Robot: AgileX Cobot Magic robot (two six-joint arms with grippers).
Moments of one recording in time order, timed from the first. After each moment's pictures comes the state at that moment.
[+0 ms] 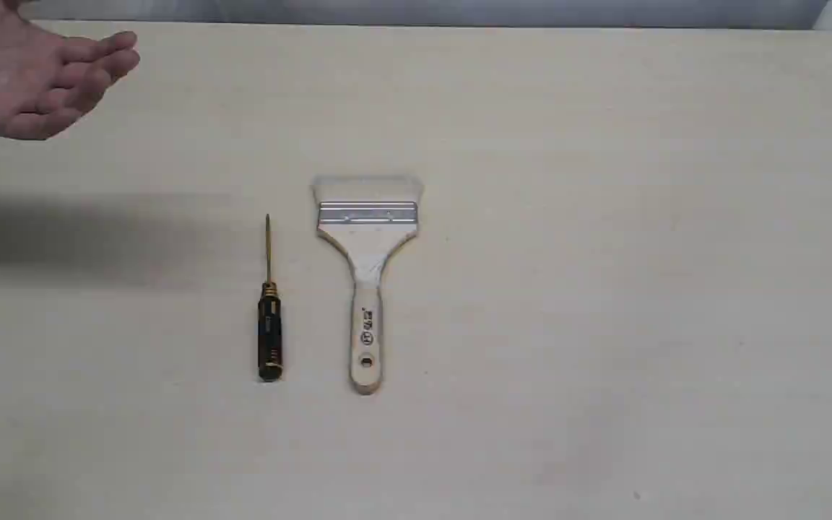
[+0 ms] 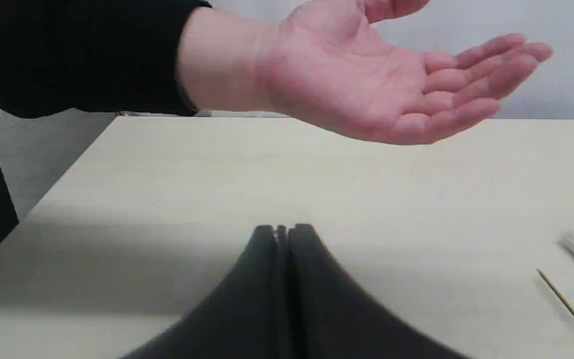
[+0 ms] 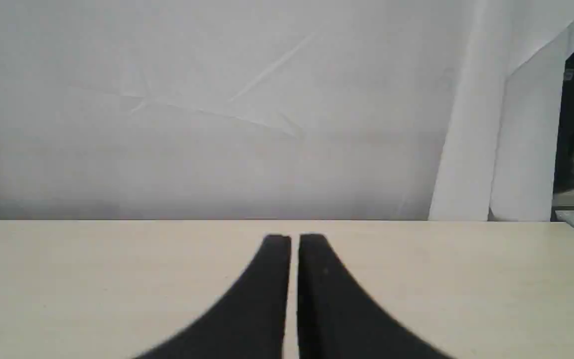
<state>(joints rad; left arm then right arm) 0.07 0.00 0.00 0.07 0.26 -0.07 -0.08 0.09 0.00 -0.02 -0.03 0.04</state>
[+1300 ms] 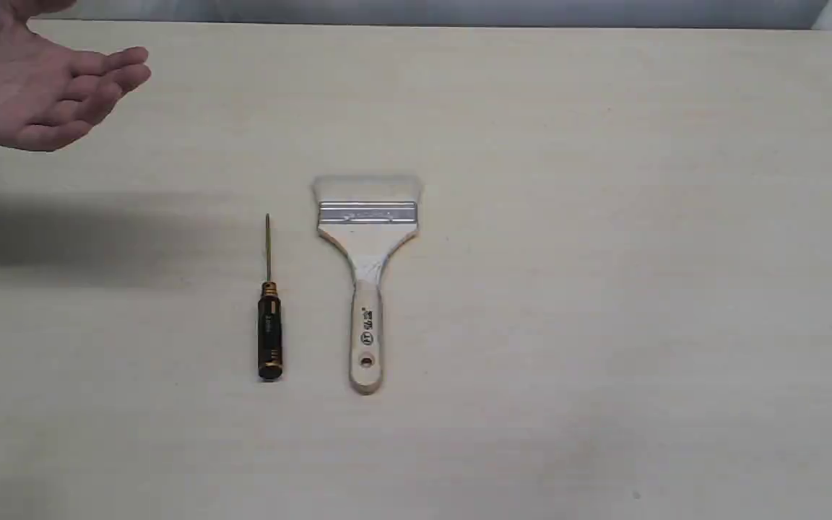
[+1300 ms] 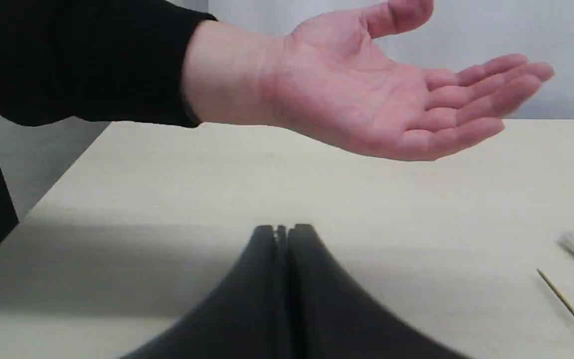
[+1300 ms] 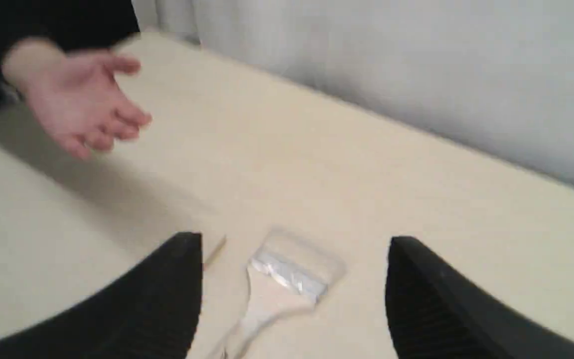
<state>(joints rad) 0.07 0.00 0.00 0.07 0.26 -0.07 0.62 1.15 -1.27 -0.05 0.84 0.12</state>
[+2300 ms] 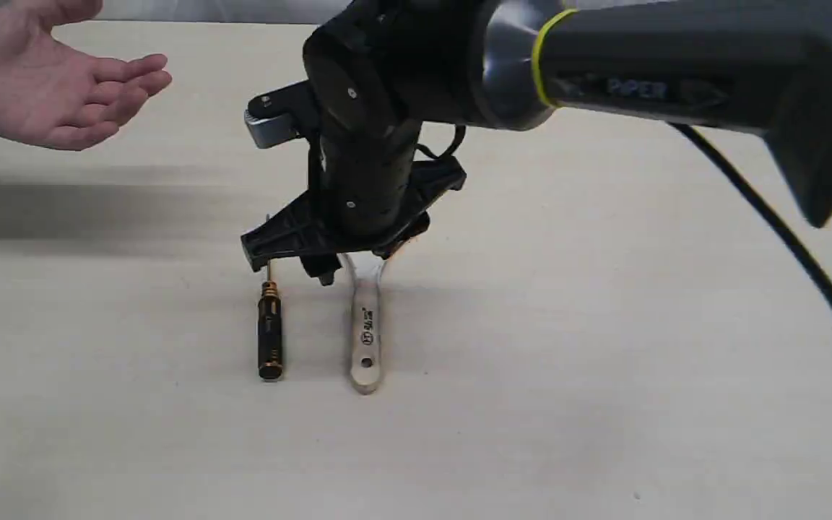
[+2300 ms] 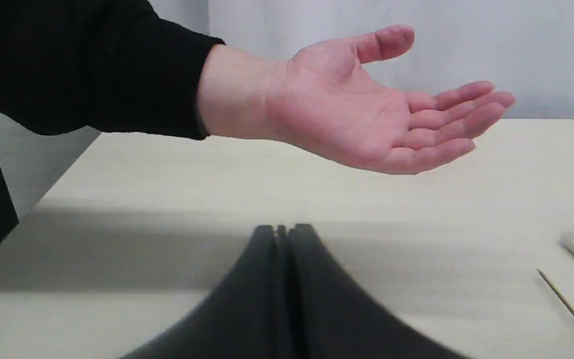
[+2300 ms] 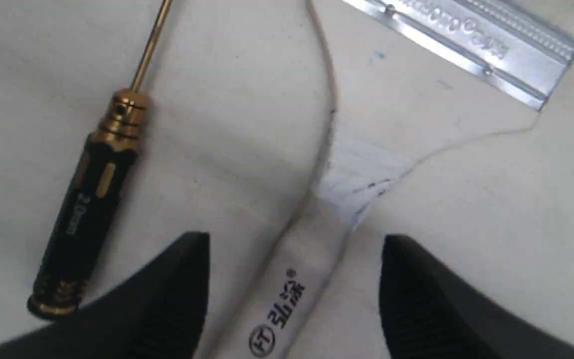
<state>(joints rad) 0.07 0.00 0.00 0.07 0.26 -0.07 0.78 2.12 -1.59 -0.09 0.92 0.39</state>
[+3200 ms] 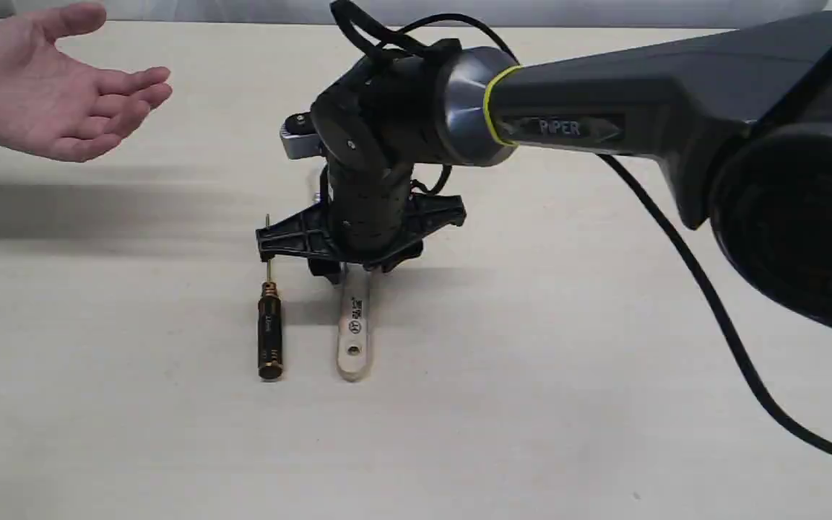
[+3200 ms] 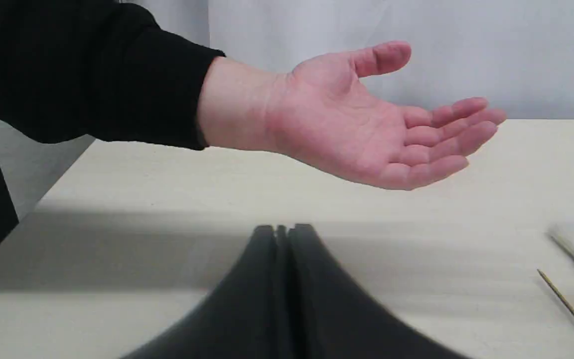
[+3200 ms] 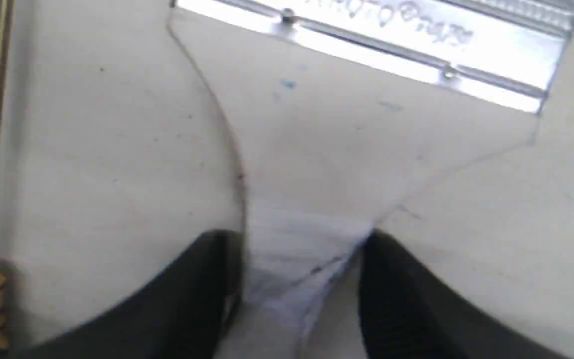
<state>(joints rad) 0.07 0.00 0.00 0.07 0.26 -0.07 0.75 2.27 -1.62 -0.15 0.80 0.64</state>
